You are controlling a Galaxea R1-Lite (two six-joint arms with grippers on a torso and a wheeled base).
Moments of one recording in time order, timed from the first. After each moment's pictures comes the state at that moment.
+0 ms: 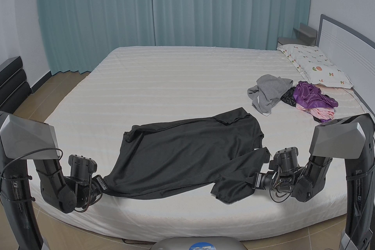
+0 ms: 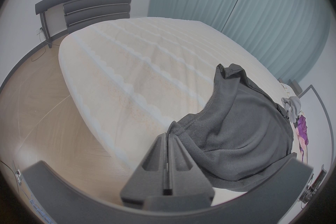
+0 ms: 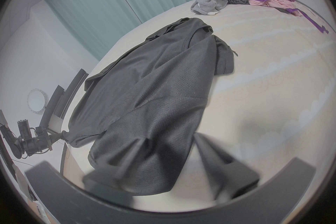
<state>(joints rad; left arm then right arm) -0.14 2.23 -0.36 -1.01 0.28 -0.73 0.31 2.42 -0.63 -1.04 0.12 0.47</state>
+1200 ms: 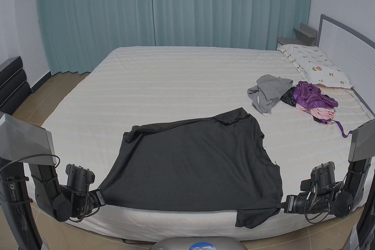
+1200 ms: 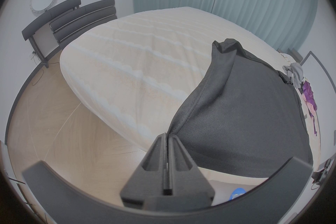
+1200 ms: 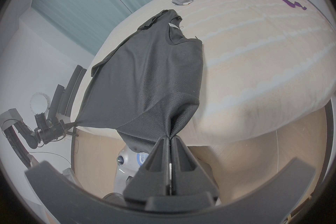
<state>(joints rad) -0.16 2.19 -0.23 -1.00 0.28 -0.56 0.21 2.13 -0.10 -1.11 0.23 0.46</state>
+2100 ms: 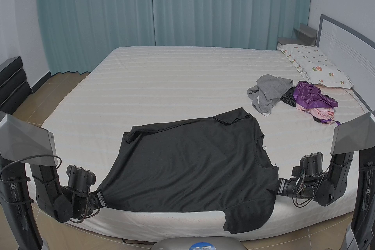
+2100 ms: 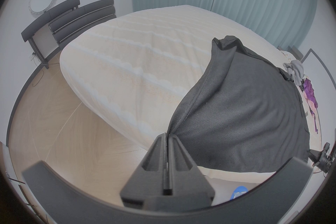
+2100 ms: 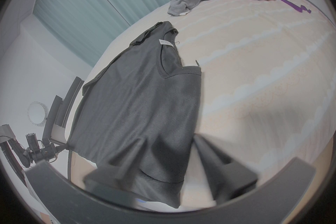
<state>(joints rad) -0.17 2.20 -0.23 -1.00 0.28 -0.56 0.15 2.34 -0.36 -1.17 0.22 0.45</state>
